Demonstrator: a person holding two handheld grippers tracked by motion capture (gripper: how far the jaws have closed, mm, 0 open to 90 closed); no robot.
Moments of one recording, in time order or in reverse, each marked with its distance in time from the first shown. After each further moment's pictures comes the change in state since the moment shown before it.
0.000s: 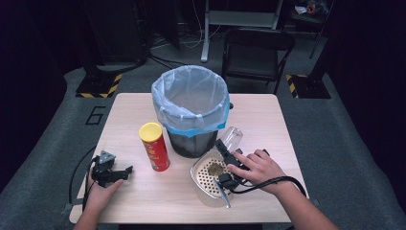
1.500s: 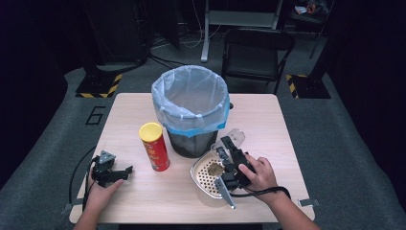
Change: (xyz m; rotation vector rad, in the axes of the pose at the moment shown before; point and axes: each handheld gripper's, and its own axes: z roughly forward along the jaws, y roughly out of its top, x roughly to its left) left arm 0.000 0.000 0.000 0.000 0.001 -0.001; right arm -0.005 0.002 -0.013 0.033 -0.198 0.634
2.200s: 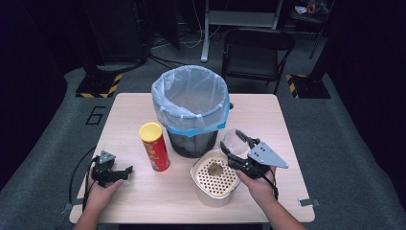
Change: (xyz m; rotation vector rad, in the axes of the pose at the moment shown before) left arm 0.000 0.000 0.000 0.000 -0.001 0.001; right arm -0.040 -0.042 0.004 -0.037 0.282 1.296
